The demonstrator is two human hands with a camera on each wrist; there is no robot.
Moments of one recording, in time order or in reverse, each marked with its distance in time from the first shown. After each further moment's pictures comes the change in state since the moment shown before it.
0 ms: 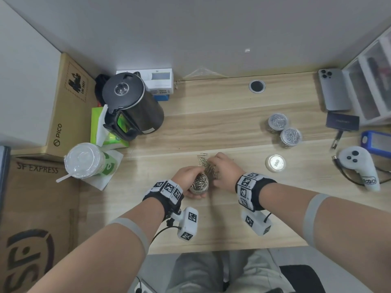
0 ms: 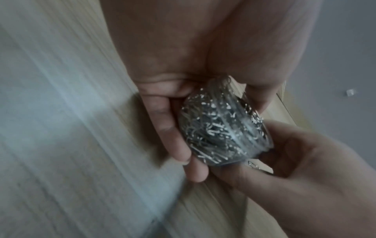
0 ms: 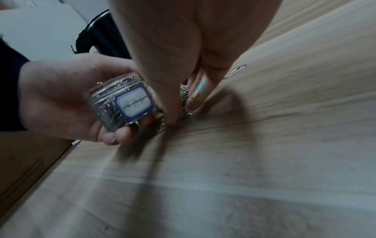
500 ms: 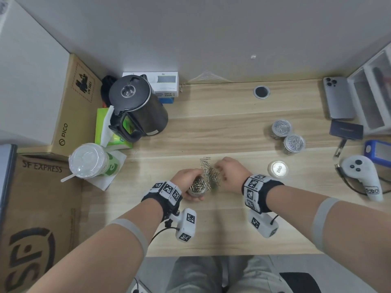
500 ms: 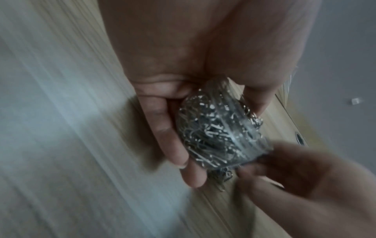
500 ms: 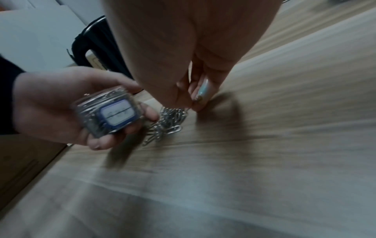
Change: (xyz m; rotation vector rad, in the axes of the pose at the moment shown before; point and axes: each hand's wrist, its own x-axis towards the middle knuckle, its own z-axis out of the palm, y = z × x) left_hand -0.004 0.004 -0.012 -0.005 -0.015 -0.023; right_hand -0.001 0.001 -0.018 -0.061 -0.056 0.038
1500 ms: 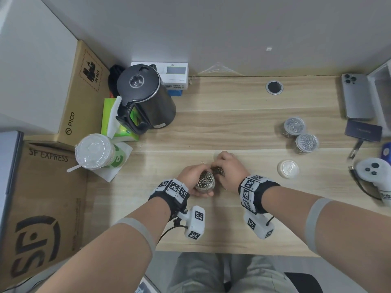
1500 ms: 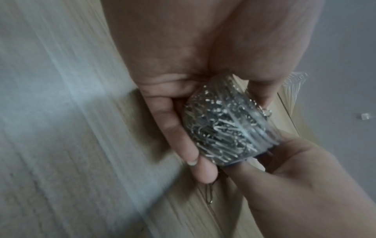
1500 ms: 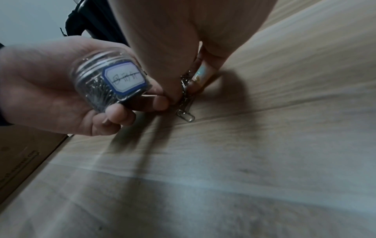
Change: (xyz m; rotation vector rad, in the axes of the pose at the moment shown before) left_hand 0.014 -0.014 0.001 -0.139 -0.028 0.021; right_hand 0.009 -0.013 0.025 0.077 0.164 -0.136
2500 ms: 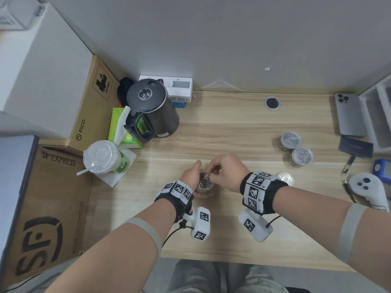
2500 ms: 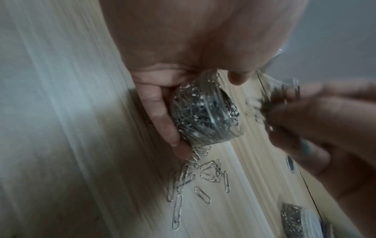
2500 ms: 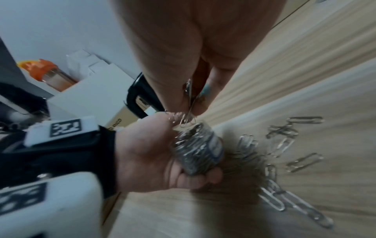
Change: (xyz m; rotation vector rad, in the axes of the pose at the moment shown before) left_hand -0.005 0.019 0.008 -0.230 0.201 -0.030; right_hand 0.000 -0.054 -0.056 0.105 -0.047 0.036
